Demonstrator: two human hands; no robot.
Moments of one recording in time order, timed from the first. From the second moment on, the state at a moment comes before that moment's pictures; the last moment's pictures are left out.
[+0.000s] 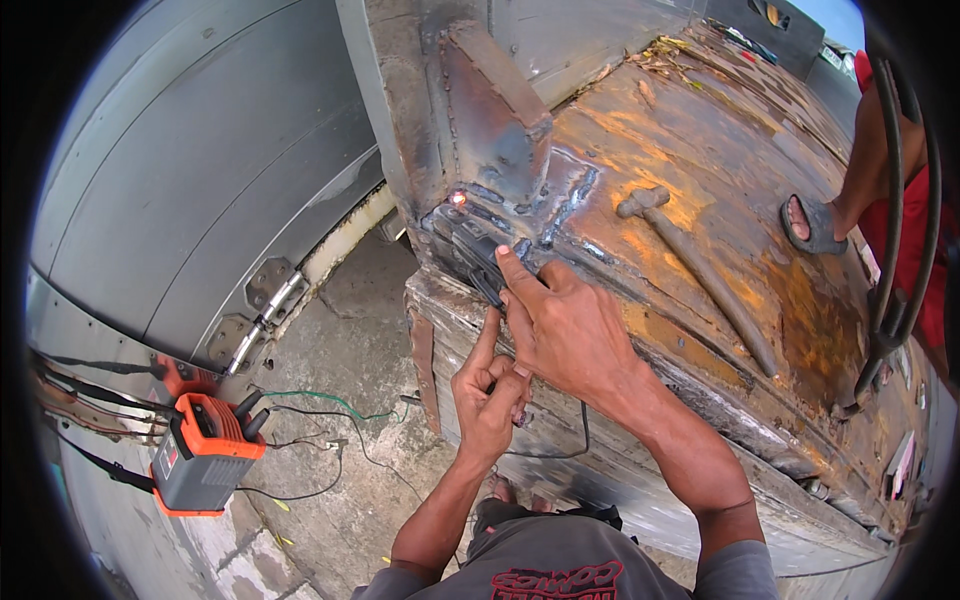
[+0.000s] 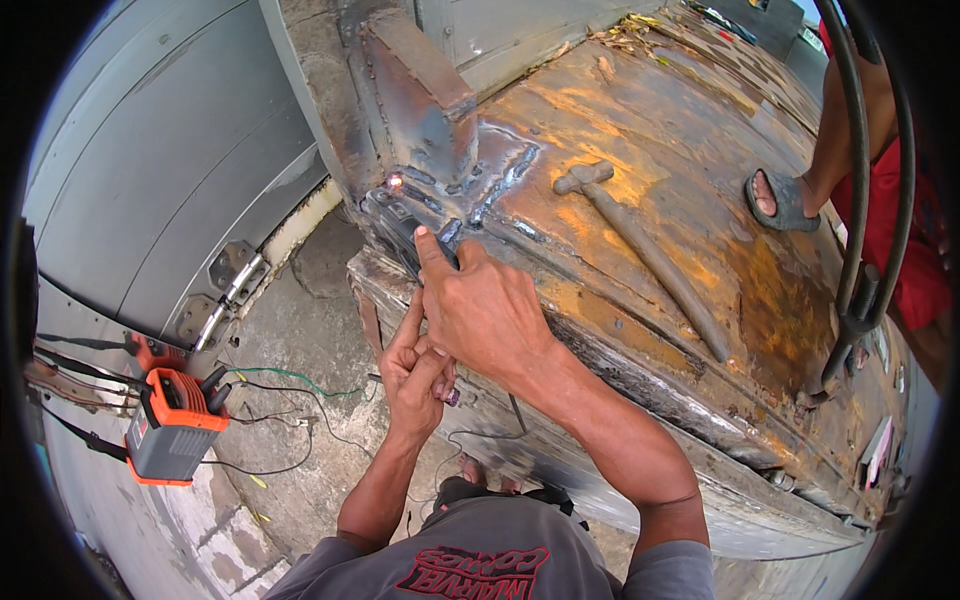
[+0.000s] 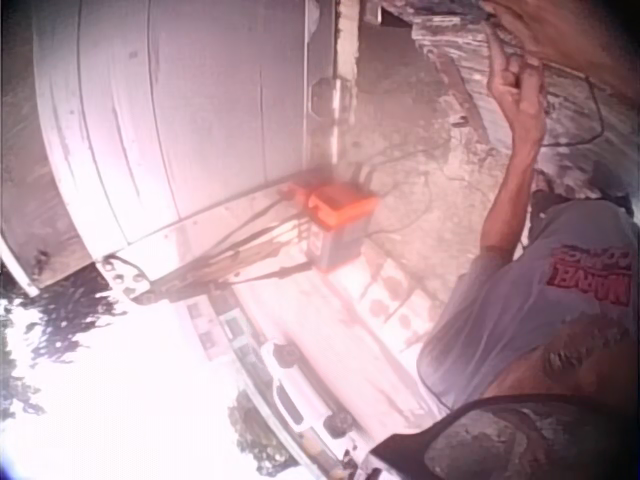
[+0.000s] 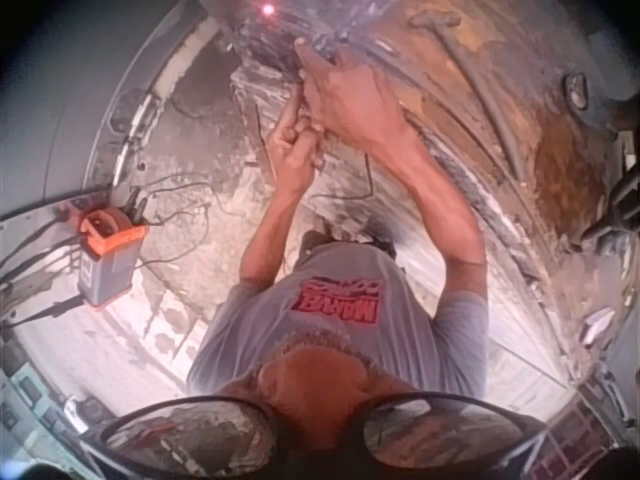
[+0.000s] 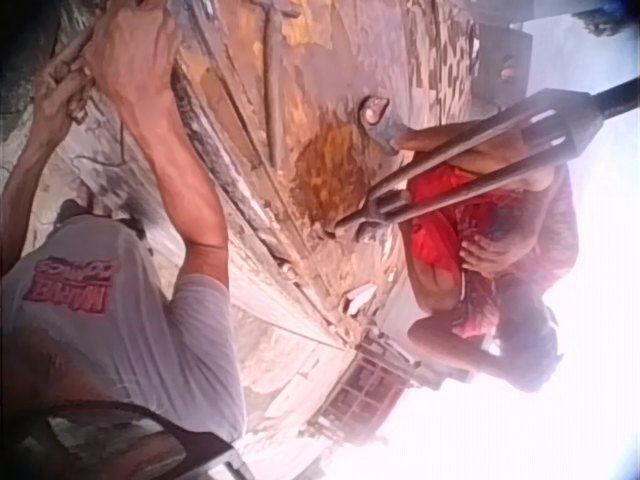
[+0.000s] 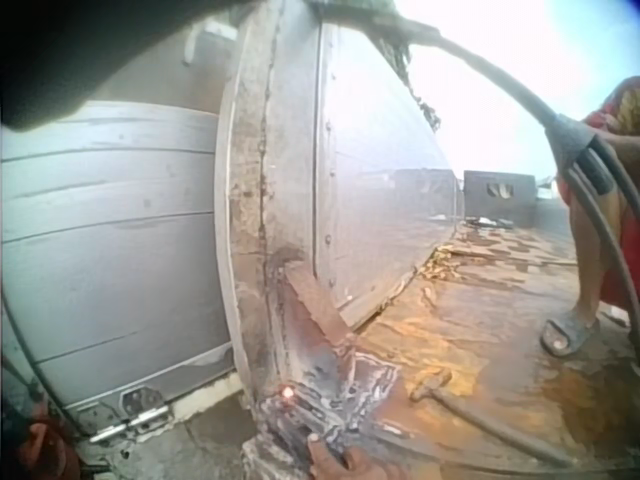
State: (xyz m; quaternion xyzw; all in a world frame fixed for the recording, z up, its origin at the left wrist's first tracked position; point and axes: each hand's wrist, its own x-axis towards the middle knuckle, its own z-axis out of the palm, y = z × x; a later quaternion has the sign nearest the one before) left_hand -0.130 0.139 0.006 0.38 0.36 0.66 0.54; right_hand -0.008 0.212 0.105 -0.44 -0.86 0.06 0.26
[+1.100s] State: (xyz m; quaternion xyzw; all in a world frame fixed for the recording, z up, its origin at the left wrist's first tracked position) left_hand -0.130 0.139 0.011 0.37 0.36 0.67 0.53; right_hand -0.006 0.216 0.103 -0.41 -0.86 0.06 0.29
